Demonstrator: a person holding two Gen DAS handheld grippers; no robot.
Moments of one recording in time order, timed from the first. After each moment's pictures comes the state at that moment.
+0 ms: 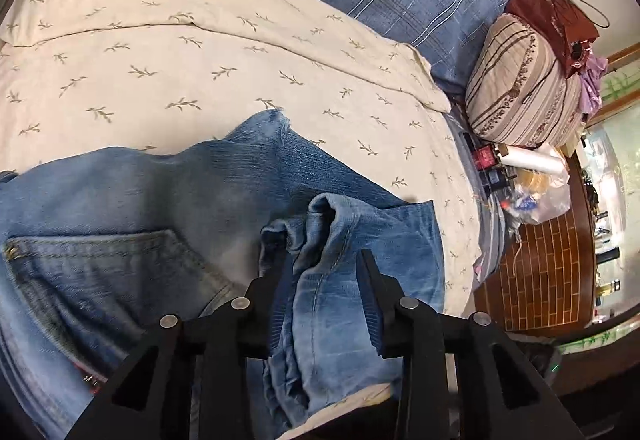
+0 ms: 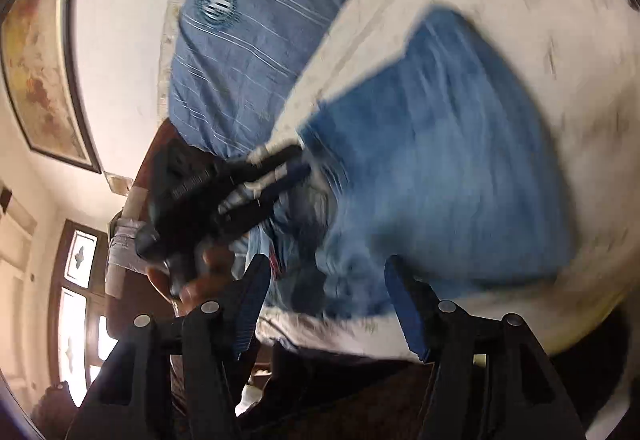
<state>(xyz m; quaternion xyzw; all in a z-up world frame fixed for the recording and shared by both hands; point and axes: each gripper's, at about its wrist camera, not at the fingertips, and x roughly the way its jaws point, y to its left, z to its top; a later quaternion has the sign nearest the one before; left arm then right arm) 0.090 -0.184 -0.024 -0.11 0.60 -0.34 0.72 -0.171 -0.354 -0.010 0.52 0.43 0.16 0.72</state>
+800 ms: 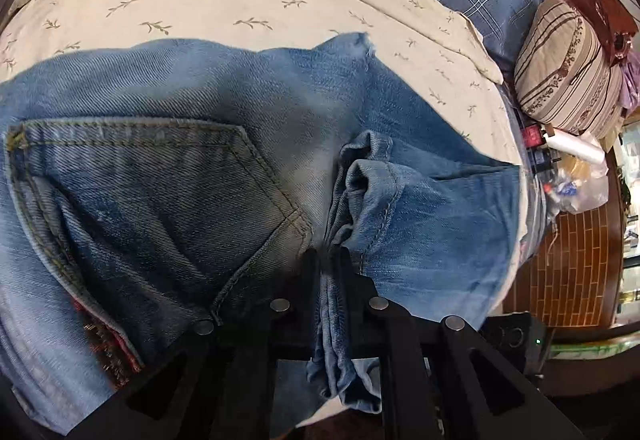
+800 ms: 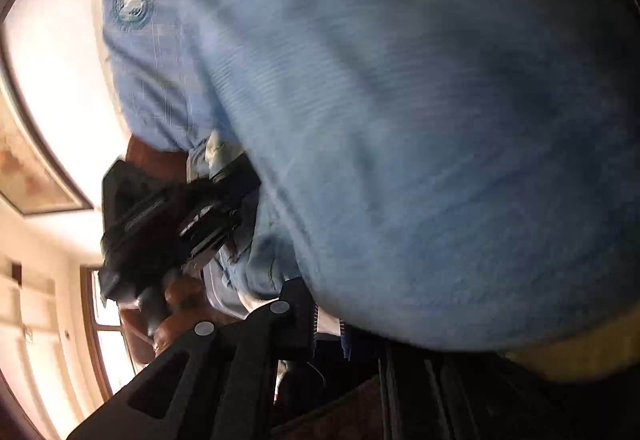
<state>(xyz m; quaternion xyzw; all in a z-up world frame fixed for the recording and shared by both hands) 0.076 -0.170 -0.052 -0.07 0.65 -0.28 0.70 -0.154 -0.311 -0.094 0.60 0.48 0.14 0.62</state>
